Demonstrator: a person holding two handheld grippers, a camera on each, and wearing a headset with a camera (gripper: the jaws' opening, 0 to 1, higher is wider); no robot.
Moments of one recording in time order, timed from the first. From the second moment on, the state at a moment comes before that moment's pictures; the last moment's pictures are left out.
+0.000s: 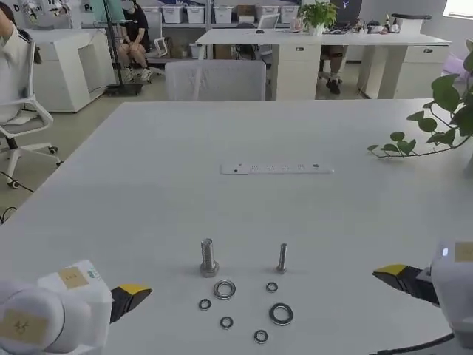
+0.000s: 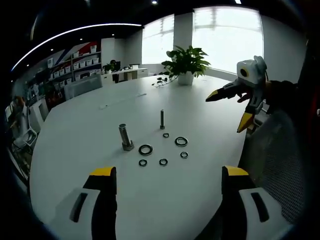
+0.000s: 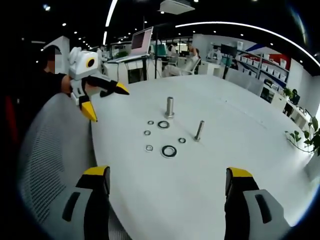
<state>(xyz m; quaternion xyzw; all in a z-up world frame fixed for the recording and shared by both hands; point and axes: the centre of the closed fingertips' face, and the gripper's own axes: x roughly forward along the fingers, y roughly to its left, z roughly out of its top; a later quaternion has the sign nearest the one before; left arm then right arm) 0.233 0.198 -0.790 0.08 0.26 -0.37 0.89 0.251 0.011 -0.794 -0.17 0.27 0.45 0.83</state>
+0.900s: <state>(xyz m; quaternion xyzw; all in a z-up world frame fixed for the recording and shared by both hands) 0.233 0.197 -0.792 0.08 0.26 -0.37 0.89 0.252 0.010 -0.799 -0.17 0.28 0.45 0.83</state>
